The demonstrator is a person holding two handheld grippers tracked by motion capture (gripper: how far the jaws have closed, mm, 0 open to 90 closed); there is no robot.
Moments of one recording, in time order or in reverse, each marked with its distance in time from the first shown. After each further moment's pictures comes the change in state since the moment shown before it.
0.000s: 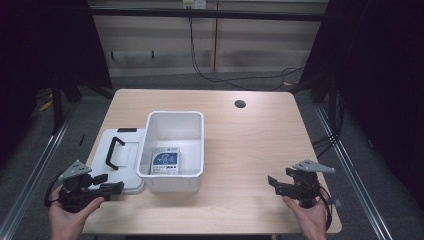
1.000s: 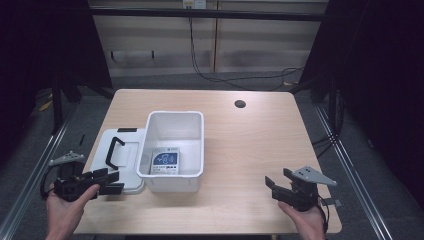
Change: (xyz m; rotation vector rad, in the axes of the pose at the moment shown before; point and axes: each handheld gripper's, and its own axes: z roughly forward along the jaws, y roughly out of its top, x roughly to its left) left arm 0.010 0.028 -0.011 0.009 -0.049 -0.167; right arm 0.025 -0.006 -0.014 -0.140 -0.040 -0.012
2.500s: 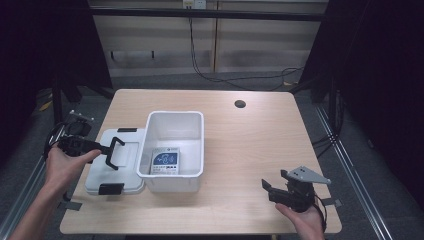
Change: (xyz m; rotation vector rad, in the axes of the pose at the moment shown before) left arm 0.032 0.092 0.032 0.327 0.198 -0.016; right arm 0.005 0.001 0.004 0.046 0.023 -0.039
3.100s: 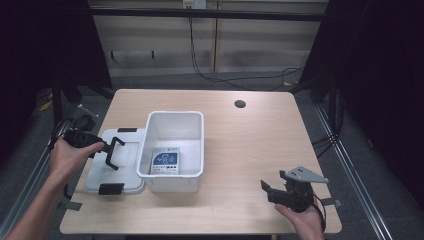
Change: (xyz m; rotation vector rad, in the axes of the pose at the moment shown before) left arm 0.016 0.021 0.024 0.127 0.019 -0.039; right arm 0.001 0.000 0.003 0.027 0.005 -0.014
